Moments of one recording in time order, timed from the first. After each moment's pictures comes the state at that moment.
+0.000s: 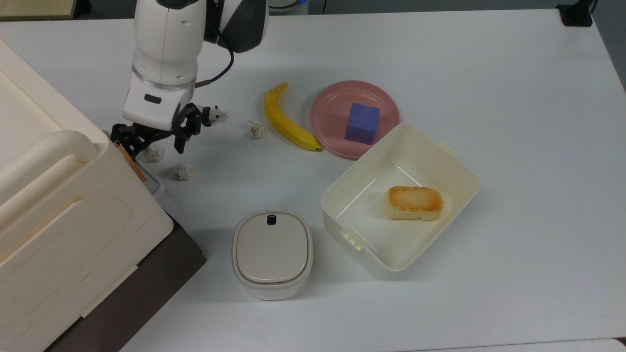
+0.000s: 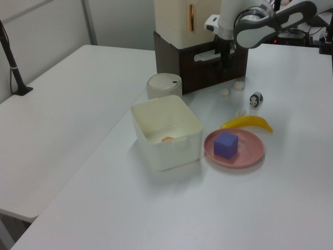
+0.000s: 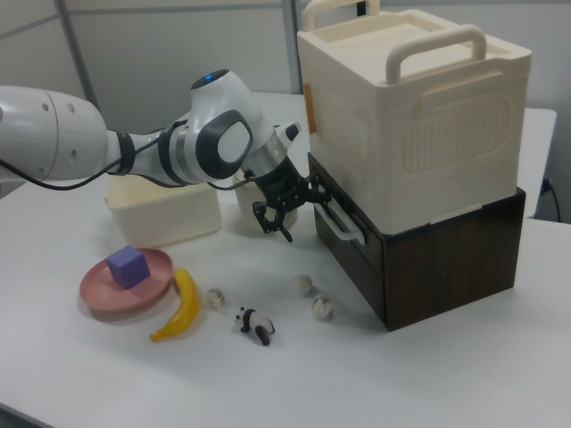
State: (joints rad) arm 0.06 0.36 -0.27 -1.71 -0.26 2.35 -0.69
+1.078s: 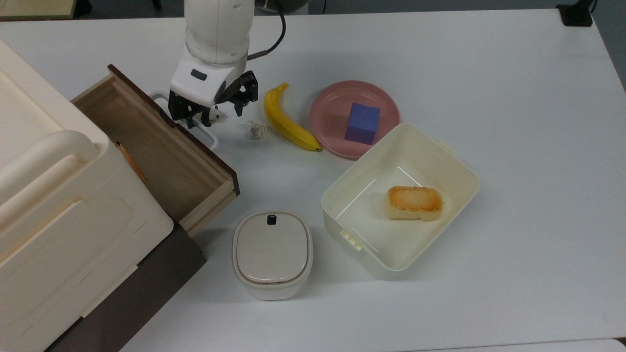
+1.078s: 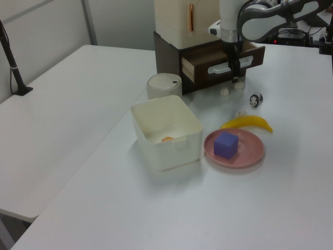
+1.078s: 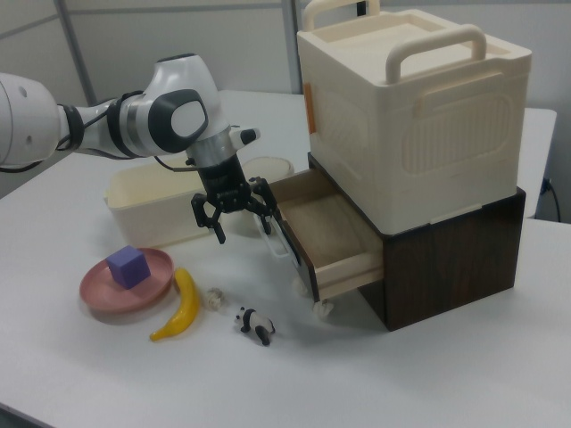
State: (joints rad) arm 0.09 0.23 -0.16 -1.76 -0.19 2.01 -0.41
